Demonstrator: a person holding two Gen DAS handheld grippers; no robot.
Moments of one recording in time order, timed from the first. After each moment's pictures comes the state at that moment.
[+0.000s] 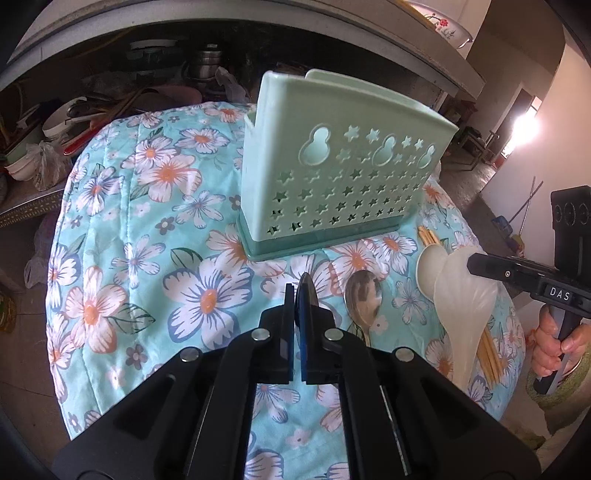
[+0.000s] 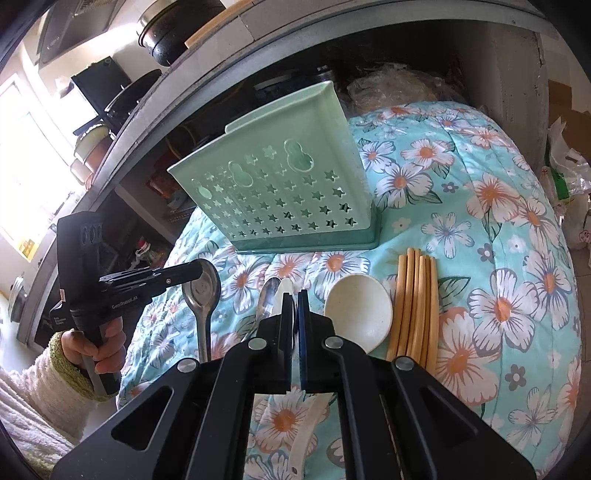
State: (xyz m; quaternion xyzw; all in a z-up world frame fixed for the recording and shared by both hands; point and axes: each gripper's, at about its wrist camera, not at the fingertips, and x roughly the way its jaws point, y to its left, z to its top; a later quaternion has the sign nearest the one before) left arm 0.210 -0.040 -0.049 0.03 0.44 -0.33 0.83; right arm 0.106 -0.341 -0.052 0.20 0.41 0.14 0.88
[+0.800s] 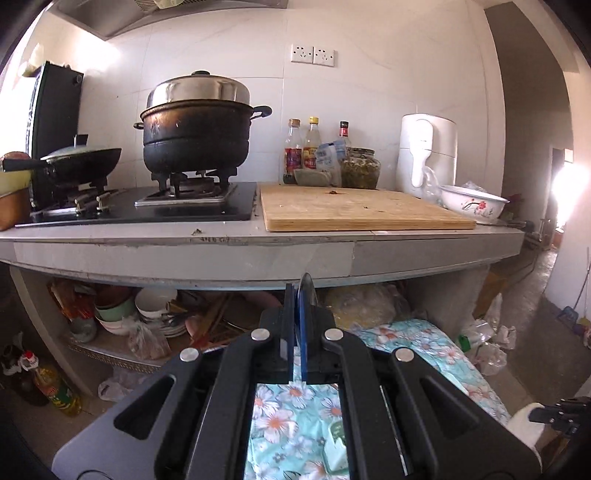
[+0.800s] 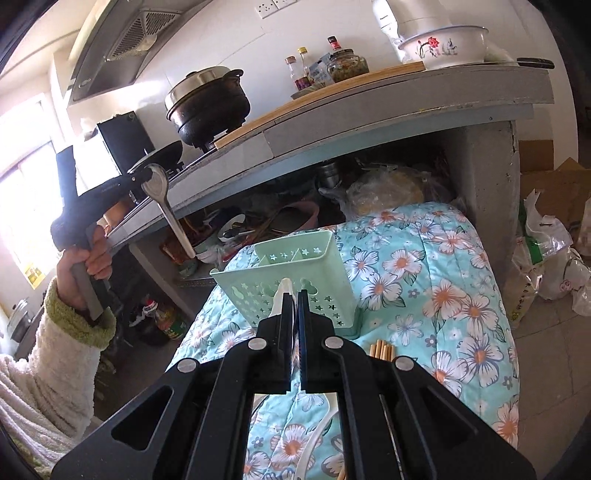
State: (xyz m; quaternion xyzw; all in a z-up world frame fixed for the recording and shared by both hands) left arm 0.264 -0.048 0.170 0.03 0.17 -0.19 0.97; right arm 0.067 -0.380 0.046 0.20 0.28 0.11 0.93
